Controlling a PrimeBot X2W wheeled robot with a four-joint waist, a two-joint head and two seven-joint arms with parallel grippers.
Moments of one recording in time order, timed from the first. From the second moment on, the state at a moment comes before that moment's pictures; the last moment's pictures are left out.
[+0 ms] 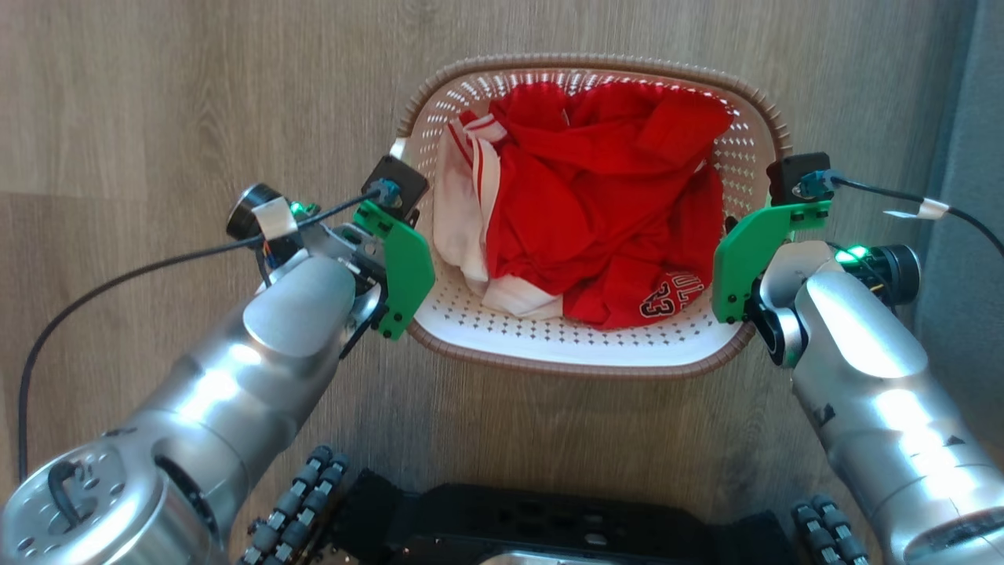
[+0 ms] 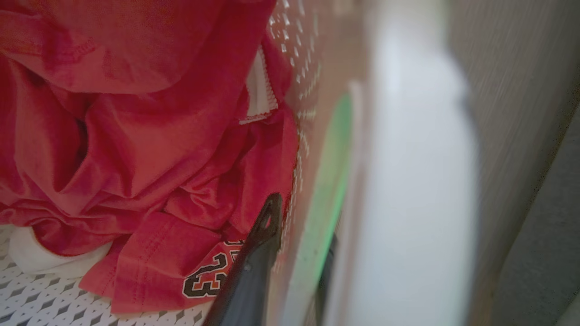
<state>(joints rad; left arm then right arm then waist) -0.98 0.06 -1.24 1.11 -0.70 -0.10 -0.04 -0.75 -0.10 0.34 0.92 0.32 0.12 0.15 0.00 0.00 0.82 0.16</state>
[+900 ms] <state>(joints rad) -1.01 0.06 -1.26 1.09 -0.76 -0.10 -0.03 -0.87 -0.10 0.43 1.12 0.42 0.12 0.07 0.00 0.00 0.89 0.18</state>
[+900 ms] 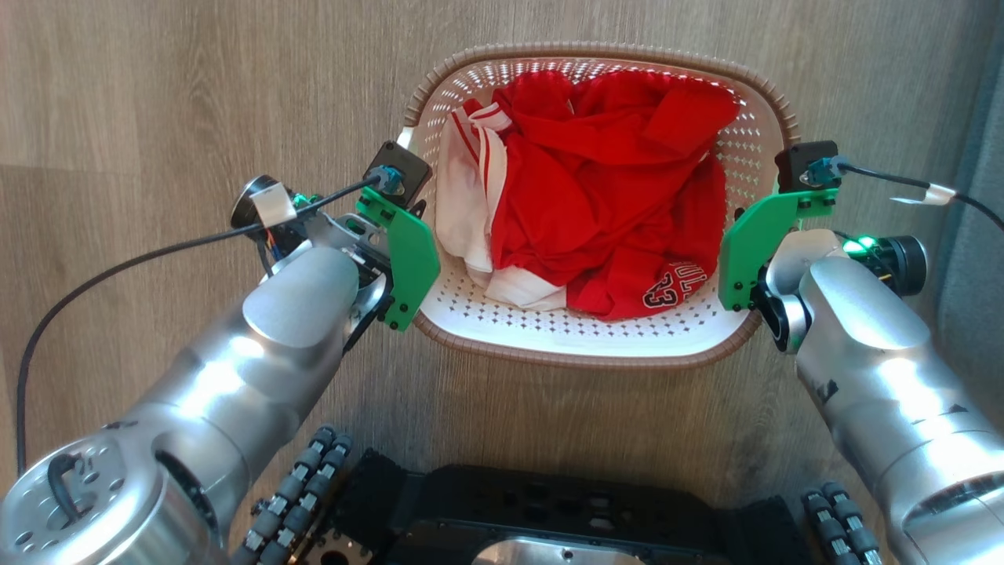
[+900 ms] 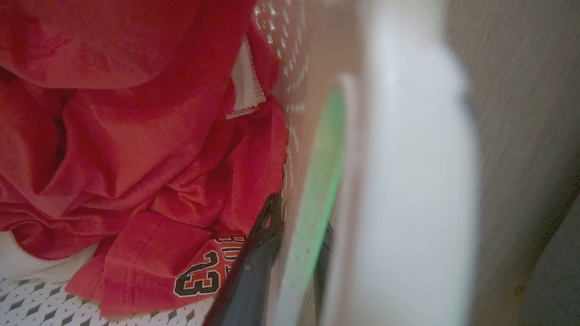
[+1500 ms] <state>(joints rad) -1.00 0.04 -1.29 1.08 -0.79 -0.08 -0.04 -0.95 -0.09 0.45 1.20 0.42 0.12 0.05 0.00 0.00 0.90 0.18</state>
